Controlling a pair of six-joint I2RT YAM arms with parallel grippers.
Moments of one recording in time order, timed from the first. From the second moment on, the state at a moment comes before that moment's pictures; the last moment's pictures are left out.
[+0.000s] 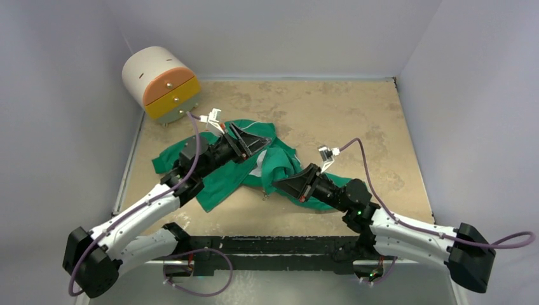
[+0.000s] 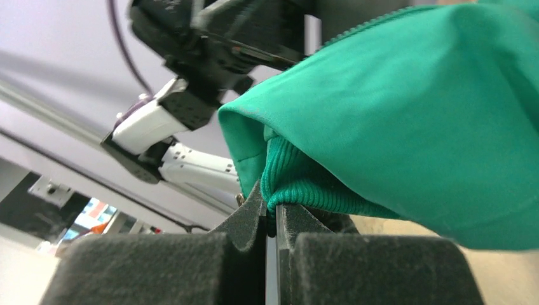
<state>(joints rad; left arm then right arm) -0.65 0.99 0.66 0.29 0.21 -1.17 0.97 0.85 0.29 0.80 -0.16 1.01</state>
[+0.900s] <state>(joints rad) -0.65 0.78 0.61 -0.07 0.43 -1.03 0.97 0.91 0.31 0.63 -0.08 1.03</state>
